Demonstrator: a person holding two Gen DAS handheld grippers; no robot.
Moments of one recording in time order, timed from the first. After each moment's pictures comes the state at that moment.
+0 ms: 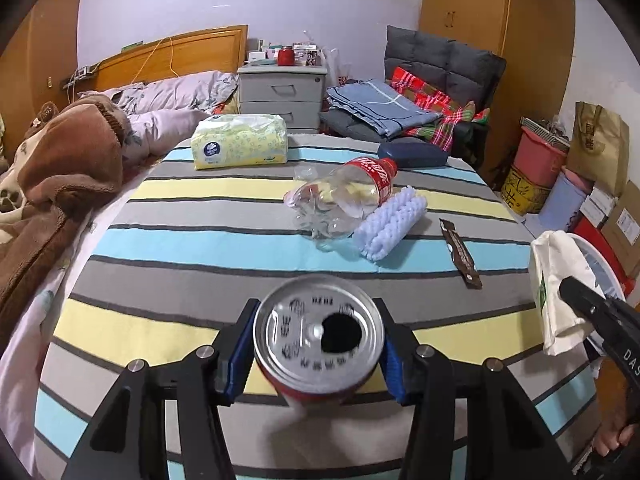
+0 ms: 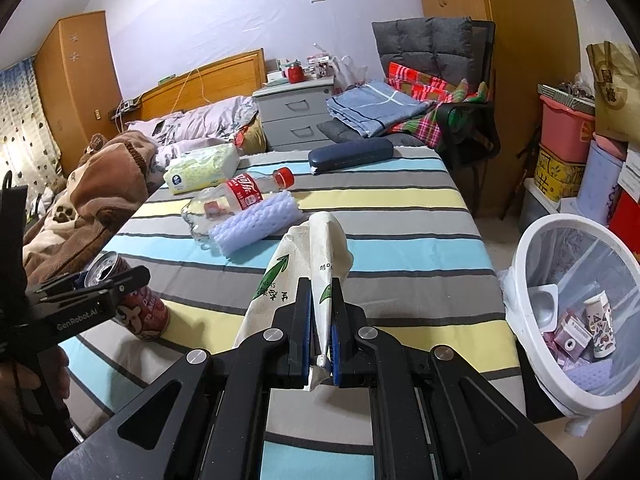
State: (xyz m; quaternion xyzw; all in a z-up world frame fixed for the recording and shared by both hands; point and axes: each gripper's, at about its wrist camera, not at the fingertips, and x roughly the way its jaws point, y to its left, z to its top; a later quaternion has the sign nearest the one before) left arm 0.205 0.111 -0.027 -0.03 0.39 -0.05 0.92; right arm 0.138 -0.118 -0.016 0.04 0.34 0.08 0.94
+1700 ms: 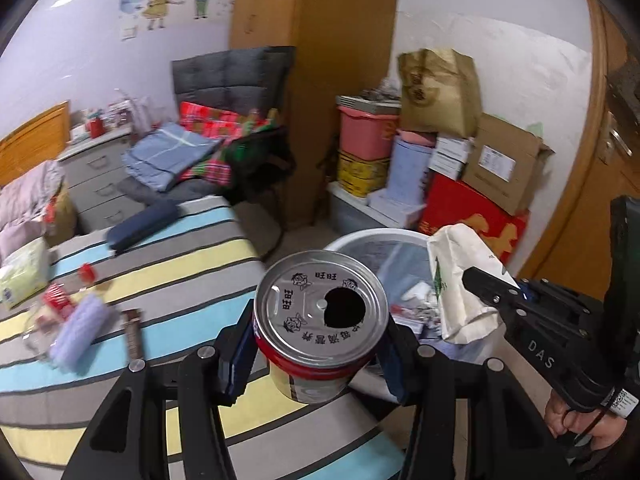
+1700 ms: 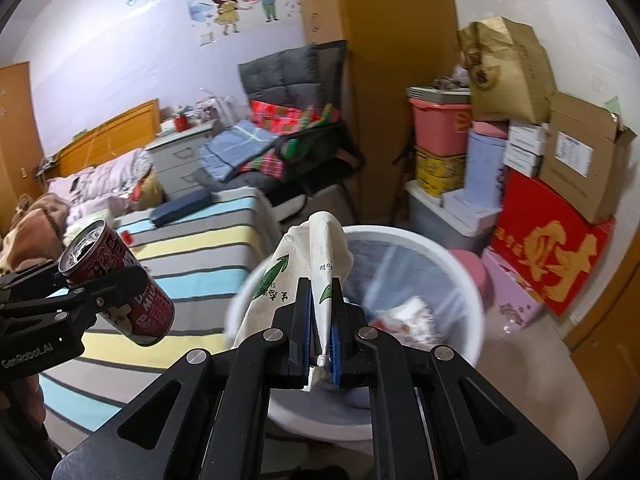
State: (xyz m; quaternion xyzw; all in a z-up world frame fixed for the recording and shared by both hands) left arm 0.181 -0.190 0.040 0.06 0.34 -0.31 0.89; right arm 0.091 -0.303 0.018 0.07 0.30 -0.08 0.95
